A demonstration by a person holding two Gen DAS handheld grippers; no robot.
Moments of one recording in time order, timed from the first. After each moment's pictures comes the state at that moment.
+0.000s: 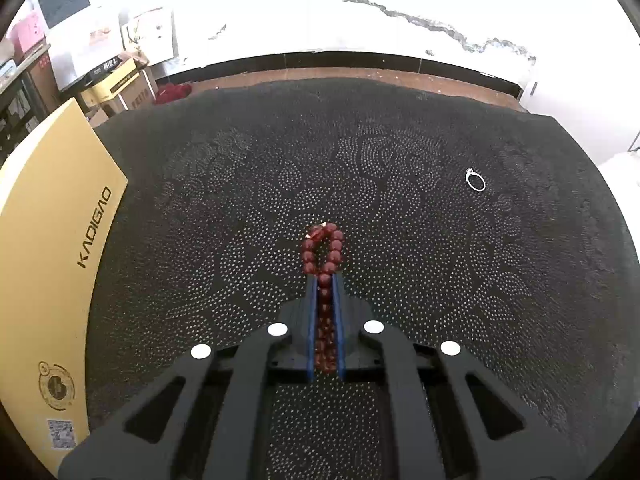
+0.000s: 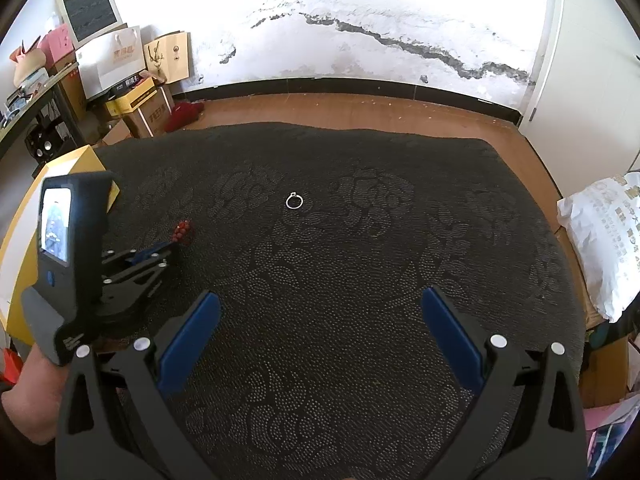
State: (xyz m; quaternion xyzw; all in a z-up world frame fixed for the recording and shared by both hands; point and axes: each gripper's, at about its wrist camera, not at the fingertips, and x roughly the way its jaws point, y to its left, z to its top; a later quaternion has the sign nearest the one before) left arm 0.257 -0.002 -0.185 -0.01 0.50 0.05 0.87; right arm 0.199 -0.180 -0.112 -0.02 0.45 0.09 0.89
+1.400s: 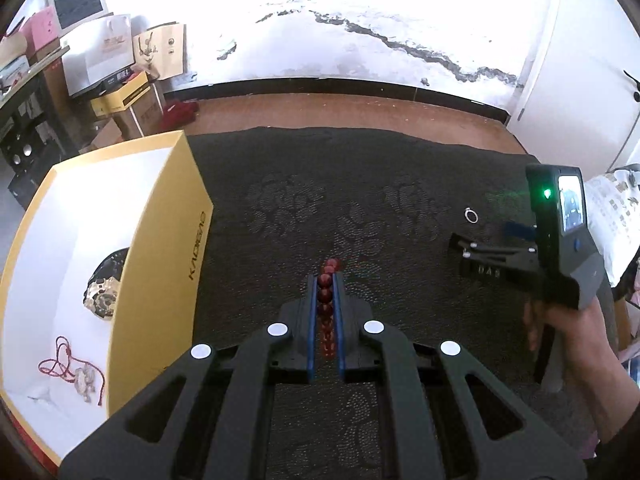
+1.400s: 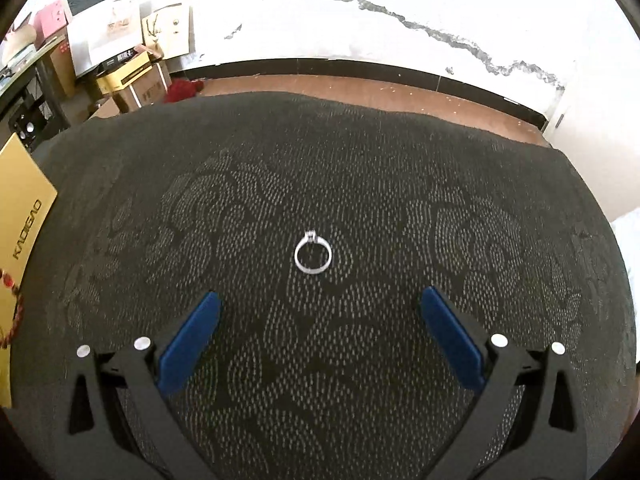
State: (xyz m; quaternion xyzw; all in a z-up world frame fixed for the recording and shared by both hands) left arm 0.205 0.073 -0.107 -0.03 0.46 0.03 0.89; right arm 0.327 -0.127 -0.211 -0.05 0.47 0.11 0.88
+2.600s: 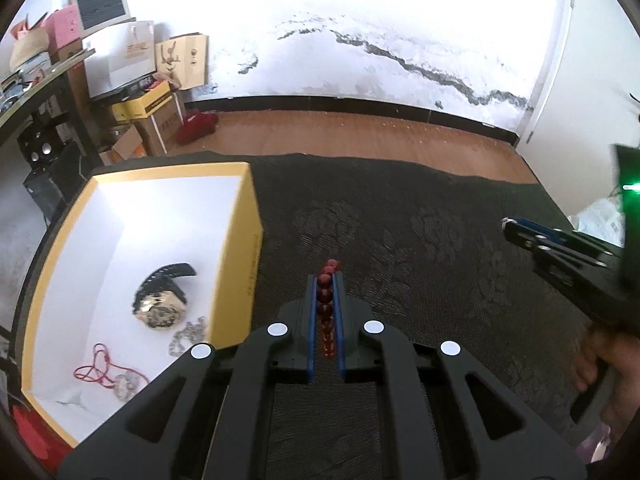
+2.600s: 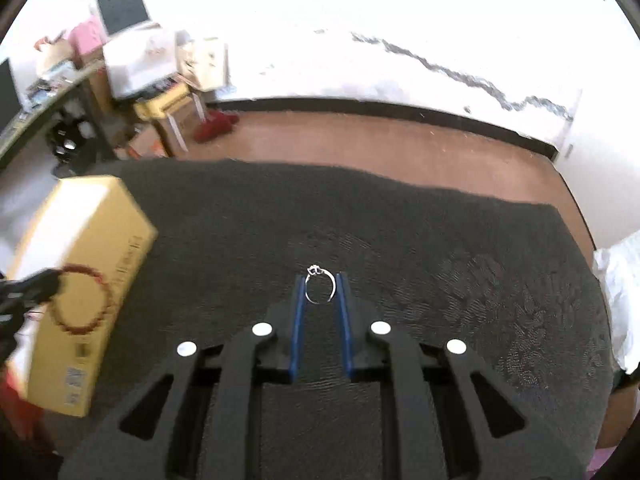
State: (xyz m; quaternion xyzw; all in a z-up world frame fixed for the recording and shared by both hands) left arm 0.185 0.111 -0.062 -0.04 0.43 0.06 0.90; right arm 0.256 -0.078 -0.085 -0.04 0.41 0.16 0.90
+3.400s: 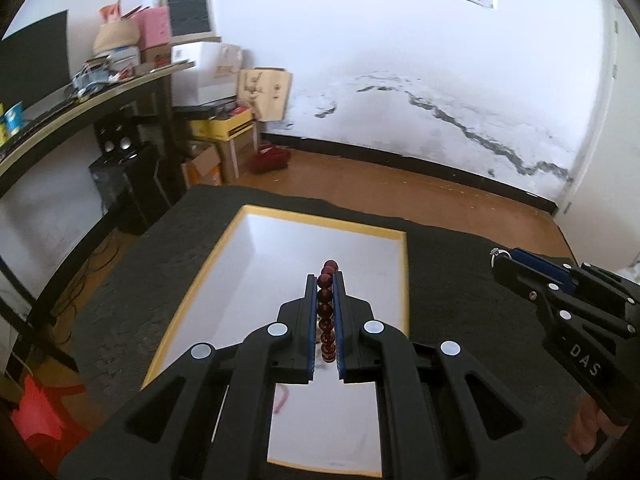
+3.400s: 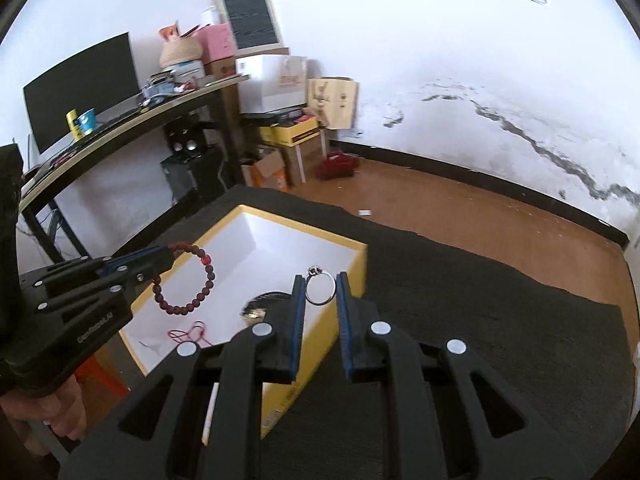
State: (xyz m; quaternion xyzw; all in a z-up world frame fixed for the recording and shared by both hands) left arm 0.102 0.238 0.020 -0.09 0.35 0.16 0.92; right arm 0.160 0.109 0.026 -0.07 0.34 0.33 0.88
